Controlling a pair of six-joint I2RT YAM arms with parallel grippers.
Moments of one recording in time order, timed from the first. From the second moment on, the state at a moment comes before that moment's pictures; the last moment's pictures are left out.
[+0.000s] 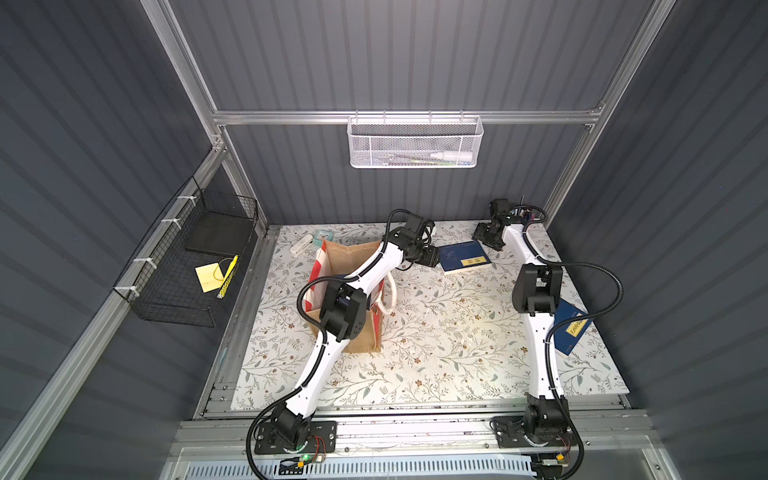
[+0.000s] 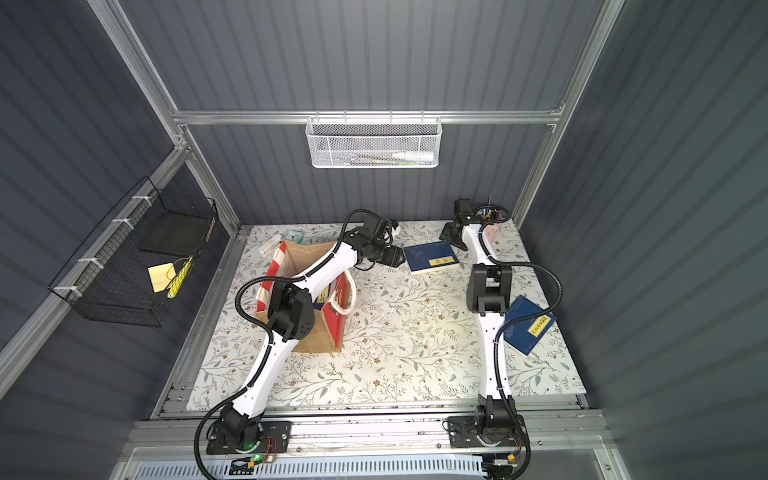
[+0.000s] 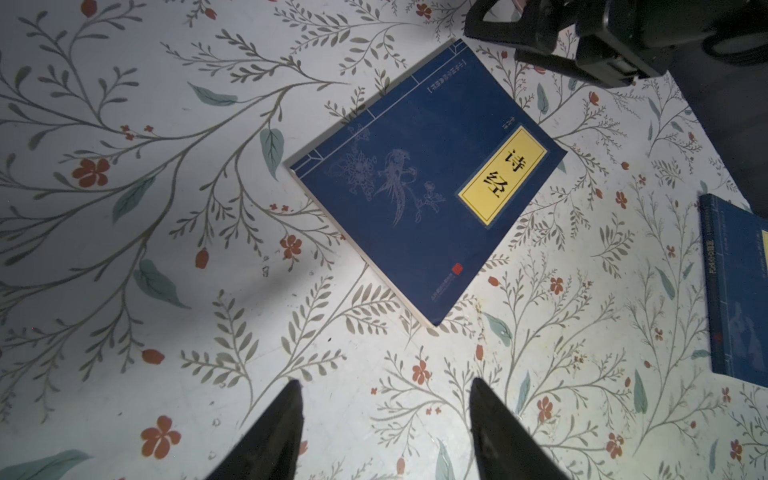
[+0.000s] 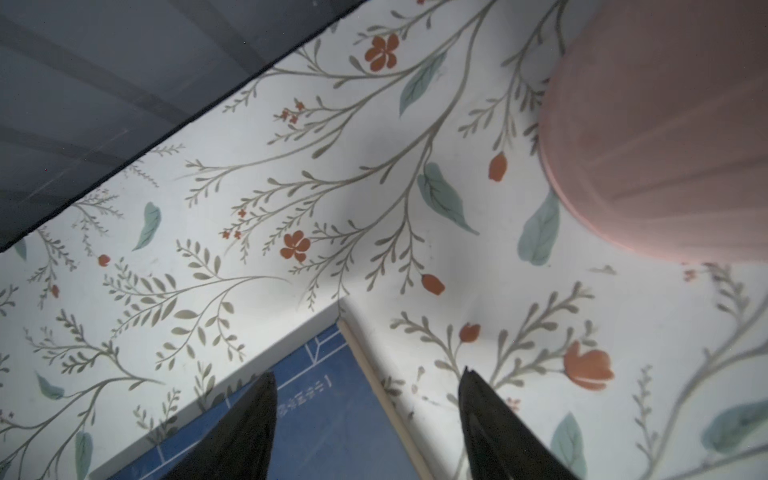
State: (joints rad) left arm -0.61 2.55 2.41 -0.72 0.27 -0.18; right arm 0.02 2.68 2.49 -0.80 -0.02 0.45
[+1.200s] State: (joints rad) left arm -0.58 2.33 1.87 -0.65 0.41 -0.35; right arm 0.27 2.34 1.81 -0.58 -0.57 0.30
